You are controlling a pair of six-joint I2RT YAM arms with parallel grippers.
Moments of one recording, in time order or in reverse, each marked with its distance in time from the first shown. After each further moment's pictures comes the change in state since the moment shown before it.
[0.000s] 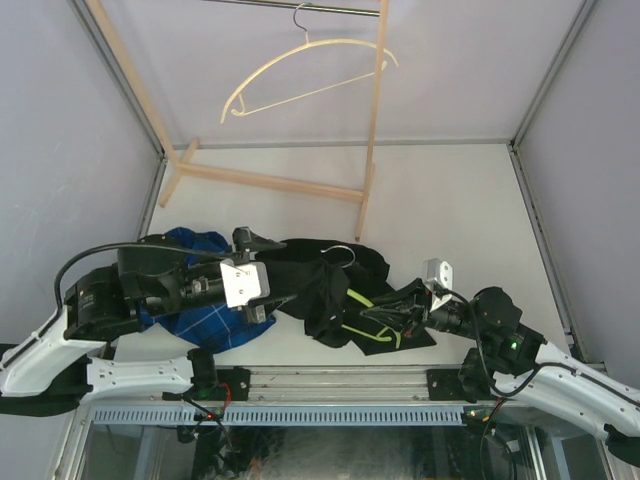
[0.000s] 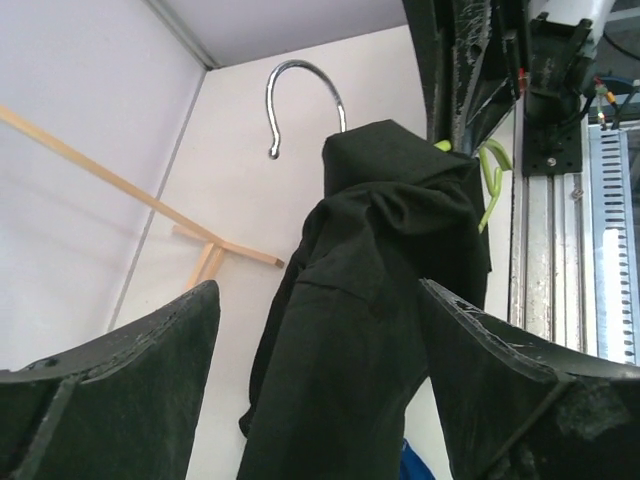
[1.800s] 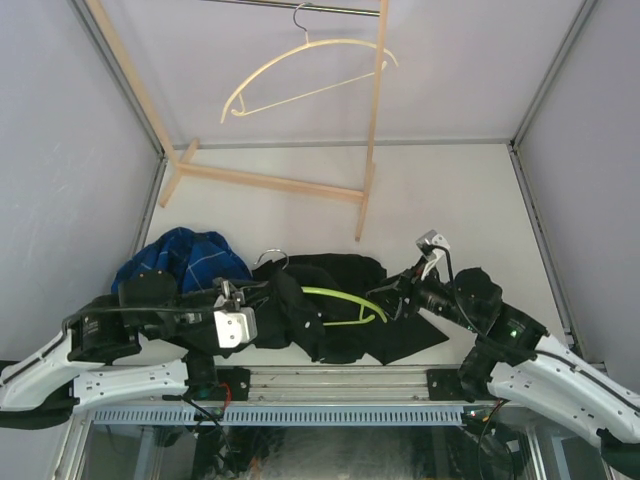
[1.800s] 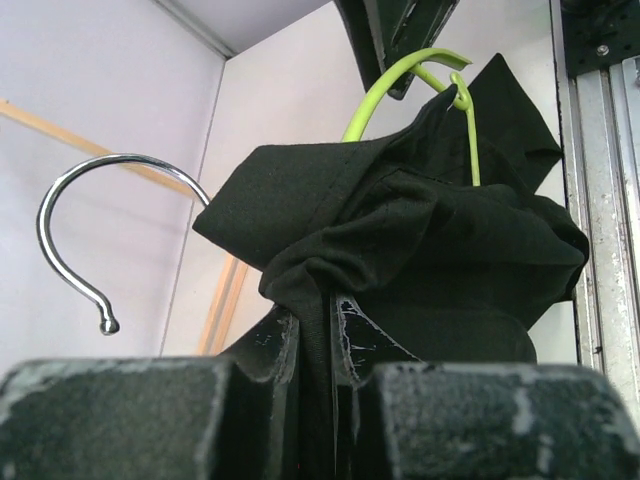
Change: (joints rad) left arm -0.003 -0.268 -0.341 0.072 -0.034 0.212; right arm -0.123 0.092 0.122 -0.396 0.268 0.292
